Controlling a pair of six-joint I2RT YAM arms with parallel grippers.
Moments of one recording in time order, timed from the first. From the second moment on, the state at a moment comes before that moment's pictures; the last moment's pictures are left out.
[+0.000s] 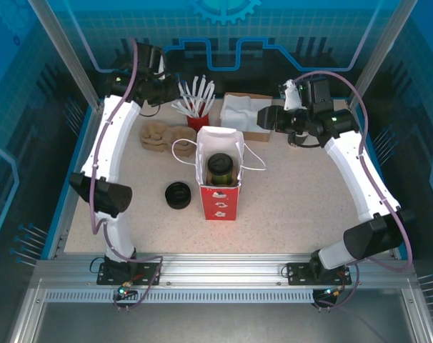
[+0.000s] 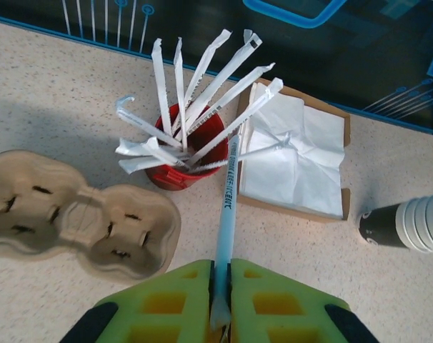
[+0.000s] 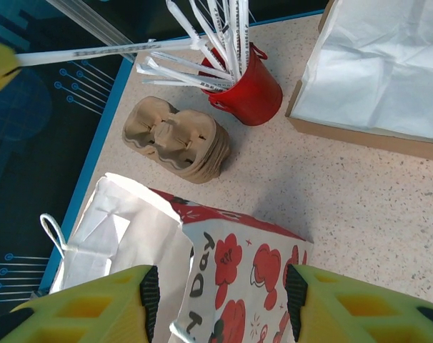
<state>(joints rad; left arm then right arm) -0.22 1.92 2.37 -1.21 0.06 -0.50 0.26 1.50 1.66 -0.86 -0.43 0.38</state>
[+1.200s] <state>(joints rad) -0.46 1.34 2.03 -1.38 0.34 -0.19 0.19 1.79 1.99 -1.04 -0.55 0.39</state>
